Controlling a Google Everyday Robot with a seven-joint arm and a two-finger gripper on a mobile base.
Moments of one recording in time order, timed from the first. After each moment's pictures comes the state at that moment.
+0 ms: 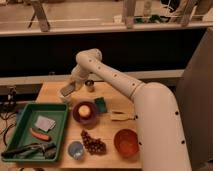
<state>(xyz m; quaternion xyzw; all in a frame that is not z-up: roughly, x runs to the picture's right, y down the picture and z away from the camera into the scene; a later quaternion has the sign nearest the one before) -0.187 -0.027 0.865 -0.14 -0.33 -0.32 0.88</state>
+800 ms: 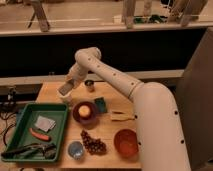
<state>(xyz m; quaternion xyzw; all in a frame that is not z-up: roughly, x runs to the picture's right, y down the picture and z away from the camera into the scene) -0.200 -0.042 0.857 -0.09 -0.35 -0.38 0.85</state>
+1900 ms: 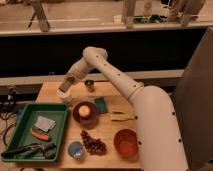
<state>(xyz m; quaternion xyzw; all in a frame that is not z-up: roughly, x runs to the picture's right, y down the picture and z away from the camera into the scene) -0.208 -0.064 0.860 0.00 -0.43 -0.45 0.79</state>
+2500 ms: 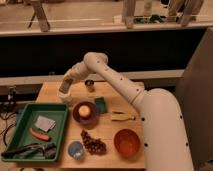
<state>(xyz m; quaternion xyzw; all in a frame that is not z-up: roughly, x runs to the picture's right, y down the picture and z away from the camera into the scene) -0.213 -0.066 0.865 0.11 -0.41 -0.53 0.73</state>
